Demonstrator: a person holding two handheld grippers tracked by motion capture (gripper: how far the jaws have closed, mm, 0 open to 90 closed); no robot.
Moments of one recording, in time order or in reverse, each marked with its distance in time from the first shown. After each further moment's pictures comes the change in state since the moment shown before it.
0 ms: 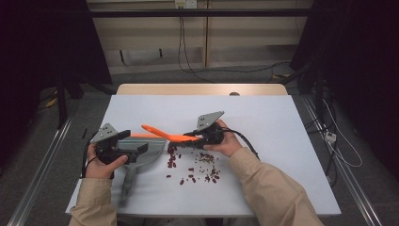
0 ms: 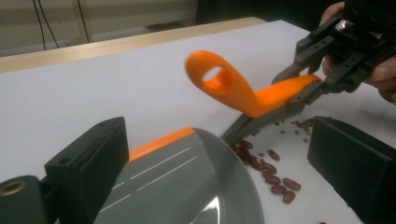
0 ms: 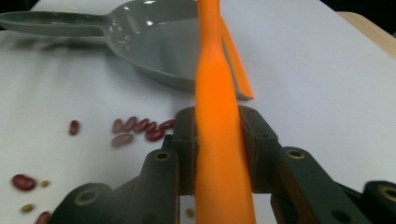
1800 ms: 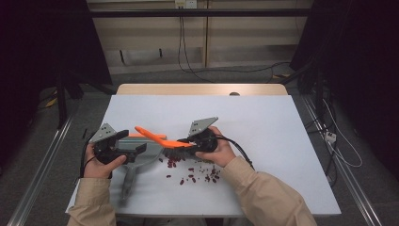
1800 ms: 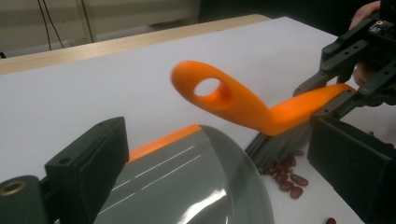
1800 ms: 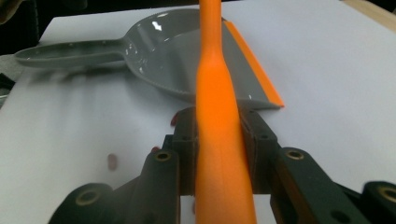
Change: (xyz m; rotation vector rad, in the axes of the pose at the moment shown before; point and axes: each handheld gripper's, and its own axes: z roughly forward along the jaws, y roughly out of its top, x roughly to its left) left arm 0.003 -0.001 -0.002 0.004 0.013 0.015; right arm 0.033 0.016 0.008 0.013 -0.037 0.122
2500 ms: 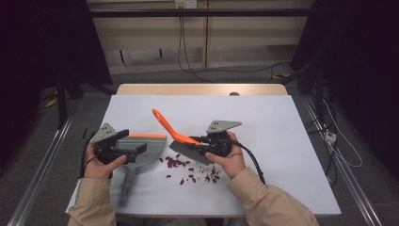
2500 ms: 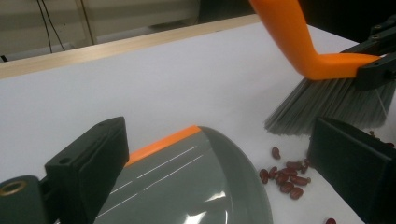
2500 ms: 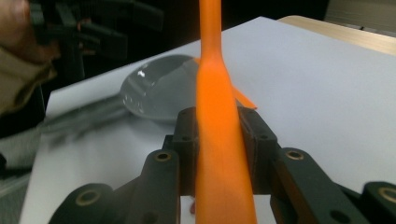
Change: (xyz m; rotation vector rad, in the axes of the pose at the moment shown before) left arm -0.002 0.002 0.000 0.000 -0.001 0.013; right arm 0.026 -0.007 -0.043 -0.197 -0.153 0.280
